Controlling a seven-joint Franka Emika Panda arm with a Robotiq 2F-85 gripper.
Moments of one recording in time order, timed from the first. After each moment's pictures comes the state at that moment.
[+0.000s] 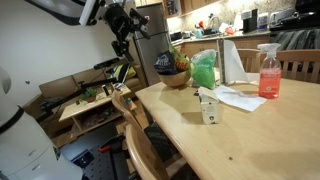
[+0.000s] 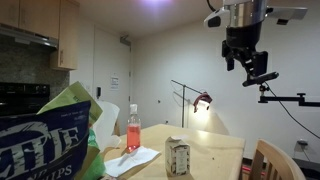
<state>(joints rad) 0.21 -0.43 0.26 -2.53 -0.62 1.81 -0.01</state>
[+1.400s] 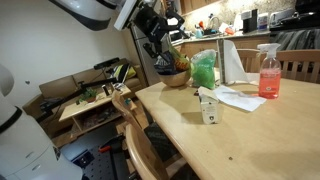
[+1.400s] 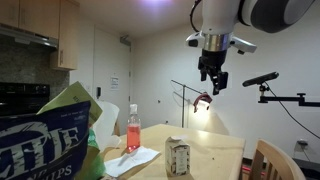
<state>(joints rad) 0.11 -0.26 0.10 -2.50 -0.88 2.16 -0.03</state>
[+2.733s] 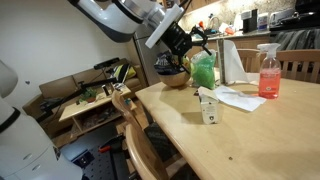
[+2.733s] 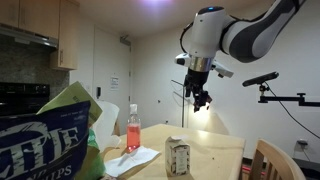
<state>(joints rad) 0.03 -0.02 0.02 -2.41 -0.97 2.52 0.01</state>
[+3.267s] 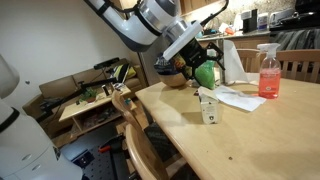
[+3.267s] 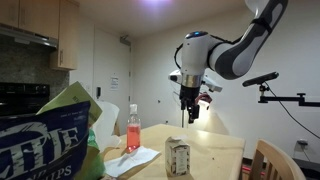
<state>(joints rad) 0.00 0.18 -0.01 -2.30 -0.95 2.58 -0.01</state>
